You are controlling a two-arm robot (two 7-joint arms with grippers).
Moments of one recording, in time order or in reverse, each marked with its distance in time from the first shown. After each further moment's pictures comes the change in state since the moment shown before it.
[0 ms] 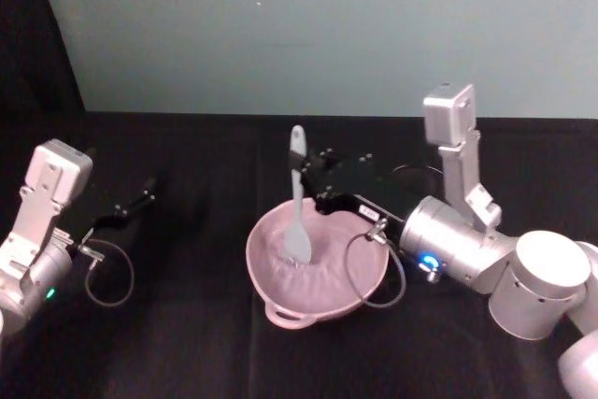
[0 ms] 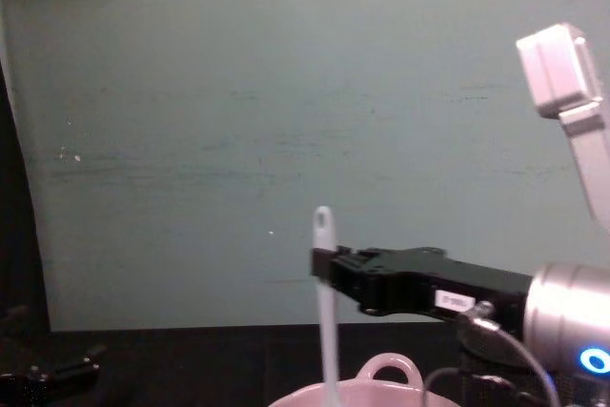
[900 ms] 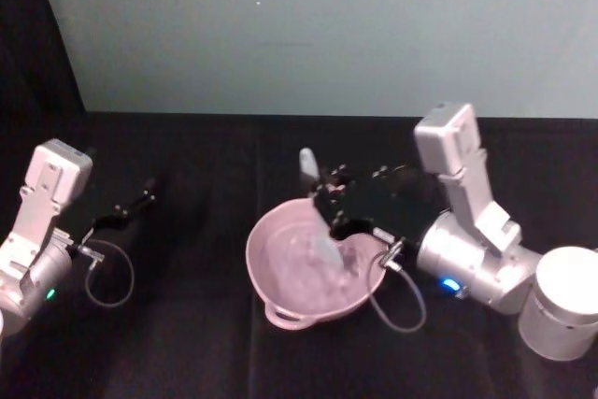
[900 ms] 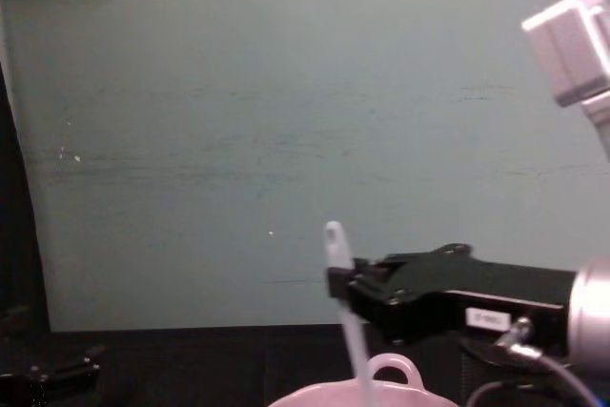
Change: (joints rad) left arm 0.000 0.000 0.000 0.000 0.000 0.000 0.000; right arm -0.079 0.101 -0.010 -0.193 -0.155 0.058 -0.067
